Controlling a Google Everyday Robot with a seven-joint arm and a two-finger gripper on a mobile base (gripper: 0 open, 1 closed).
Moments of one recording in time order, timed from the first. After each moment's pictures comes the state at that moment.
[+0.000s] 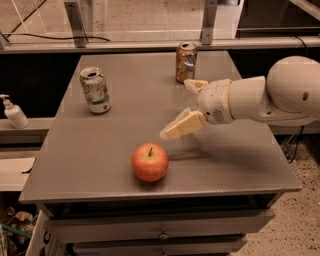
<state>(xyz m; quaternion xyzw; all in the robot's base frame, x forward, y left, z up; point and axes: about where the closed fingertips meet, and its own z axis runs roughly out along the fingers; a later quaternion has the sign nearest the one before) 0.549 -0.043 0.872 -0.50 0.69 0.25 0.47</state>
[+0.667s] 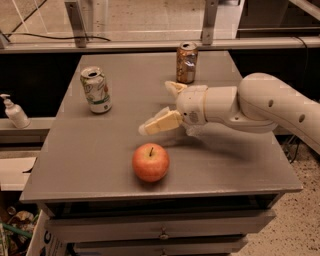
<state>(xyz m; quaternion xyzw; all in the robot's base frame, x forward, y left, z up) 0.580 0.011 0.856 -0.47 0.65 0.31 0.51</state>
